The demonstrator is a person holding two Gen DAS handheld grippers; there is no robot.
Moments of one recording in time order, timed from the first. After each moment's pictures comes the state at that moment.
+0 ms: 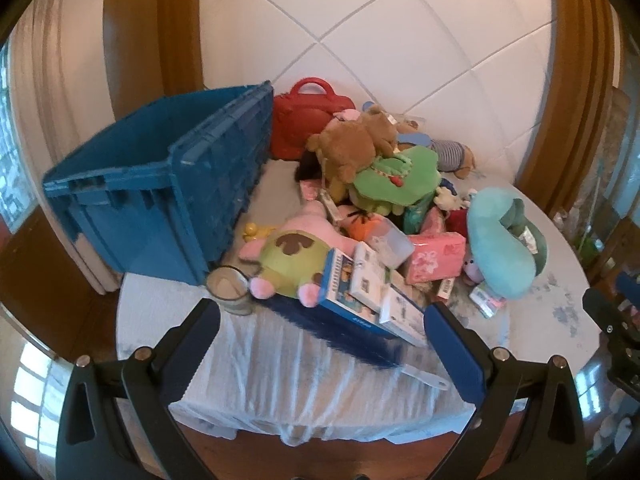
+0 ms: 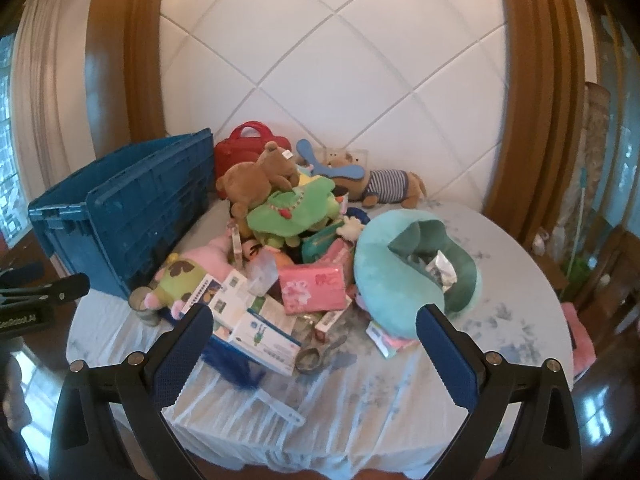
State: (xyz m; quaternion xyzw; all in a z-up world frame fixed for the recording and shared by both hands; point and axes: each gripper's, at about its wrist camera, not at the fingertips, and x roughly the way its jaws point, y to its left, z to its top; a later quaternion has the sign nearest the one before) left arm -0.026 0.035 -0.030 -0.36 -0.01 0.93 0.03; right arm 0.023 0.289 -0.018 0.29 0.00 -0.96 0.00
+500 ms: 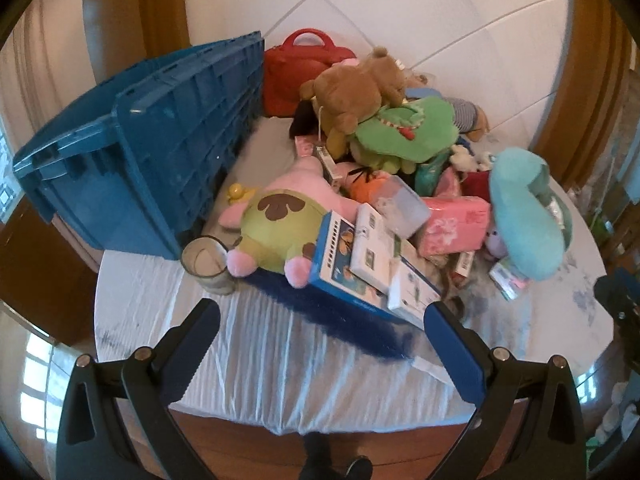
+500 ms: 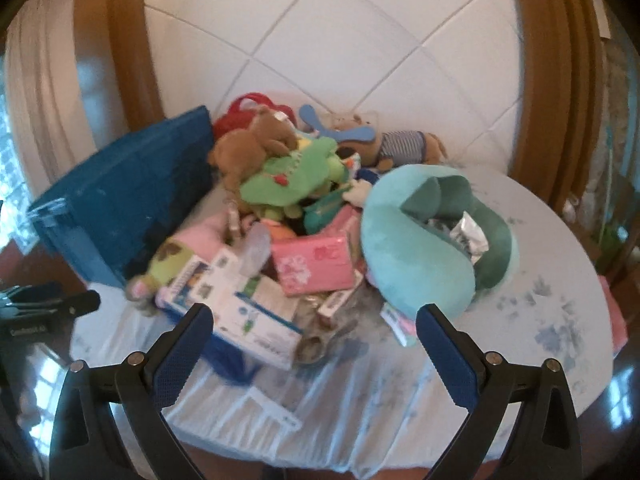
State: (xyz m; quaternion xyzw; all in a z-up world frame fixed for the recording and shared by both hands) left arm -0.091 0.055 -0.094 -0.43 0.00 0.90 0.02; right arm -0.037 0.327 -0.079 0.33 -0.04 -0.94 0.03
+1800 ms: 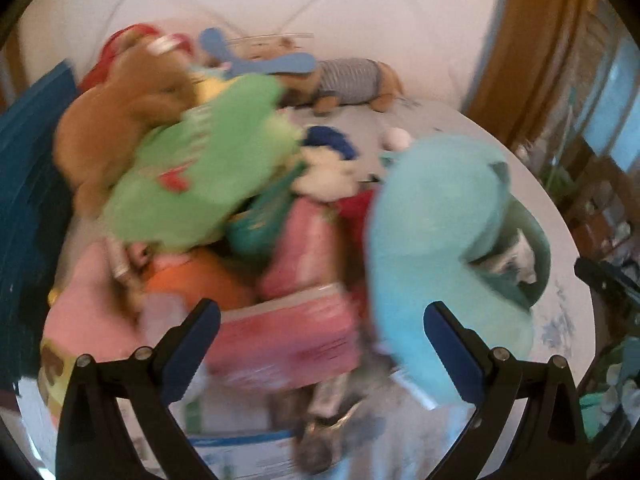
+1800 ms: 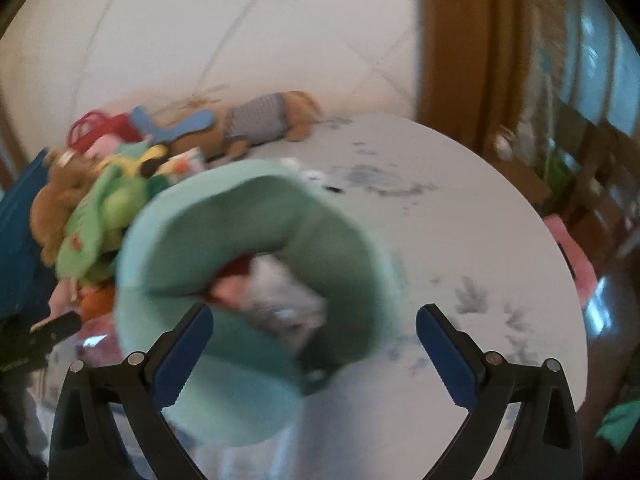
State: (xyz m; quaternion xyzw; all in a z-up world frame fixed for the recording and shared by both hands) left arm -0.280 0.305 -0.143 -0.47 0.05 0.87 0.16; right arm -0.189 0.557 -0.129 0.41 -0.12 -0.90 -0.12
